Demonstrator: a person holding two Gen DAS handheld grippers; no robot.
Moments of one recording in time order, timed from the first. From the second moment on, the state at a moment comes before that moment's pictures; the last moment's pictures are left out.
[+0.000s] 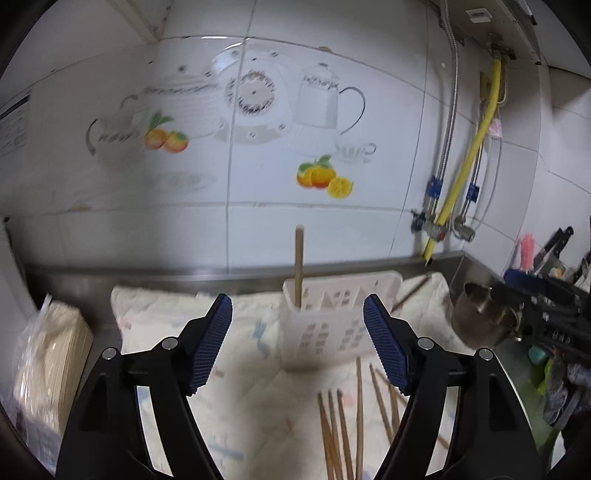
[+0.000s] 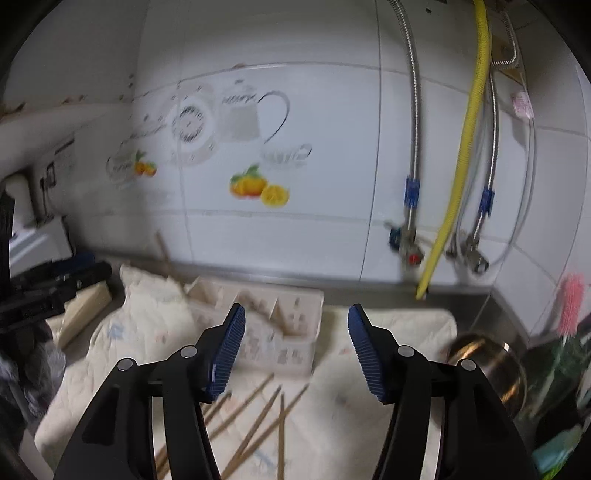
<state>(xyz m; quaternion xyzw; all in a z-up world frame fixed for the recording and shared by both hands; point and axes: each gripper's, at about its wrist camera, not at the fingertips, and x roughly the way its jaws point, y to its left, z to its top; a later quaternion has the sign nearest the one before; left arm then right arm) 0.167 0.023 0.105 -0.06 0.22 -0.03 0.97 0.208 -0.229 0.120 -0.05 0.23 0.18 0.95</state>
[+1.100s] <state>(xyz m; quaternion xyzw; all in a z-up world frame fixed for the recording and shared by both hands) 0.067 0.058 0.000 -0.11 0.28 0.01 0.95 0.157 -0.187 -0.075 0.10 0.42 0.12 0.89</state>
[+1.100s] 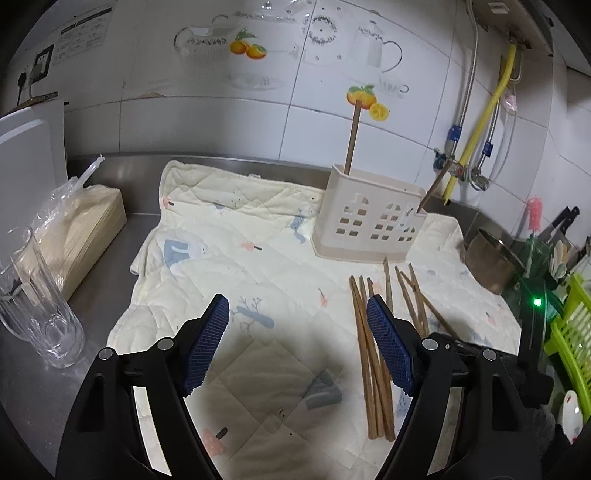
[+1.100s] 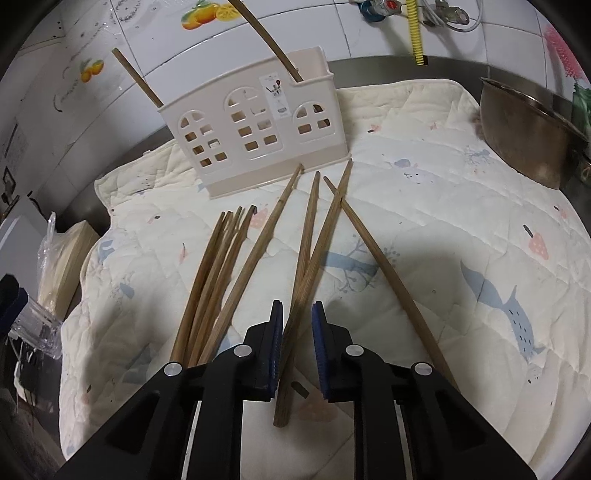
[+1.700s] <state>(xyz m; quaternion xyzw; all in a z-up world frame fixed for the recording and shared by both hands) 0.068 0.045 -0.023 -0.11 0.32 -0.02 0.94 0.158 -0.196 -0.080 0.10 0.42 0.10 0.90</state>
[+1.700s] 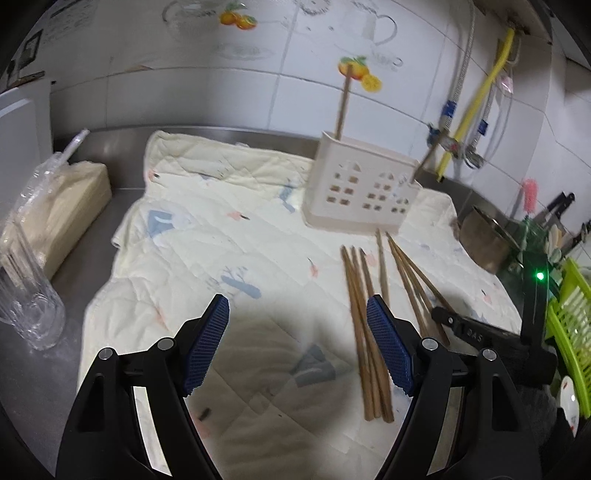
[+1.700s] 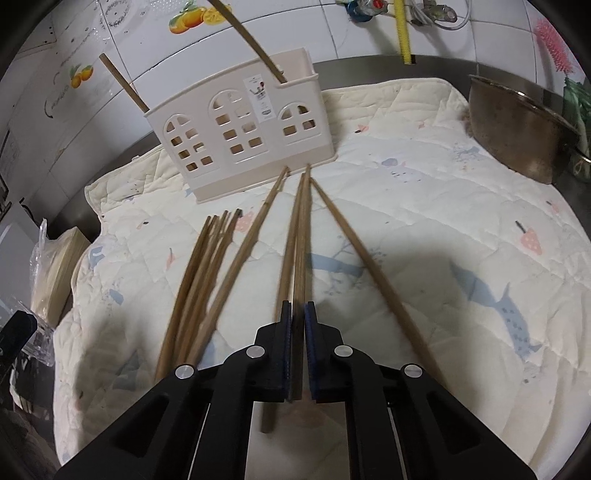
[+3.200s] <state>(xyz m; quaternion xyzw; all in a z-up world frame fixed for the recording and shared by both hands) 0.112 -0.043 -0.086 -0.07 0.44 -0.09 0.89 0.148 -0.210 -0.093 0.07 0.43 0.14 0.89</state>
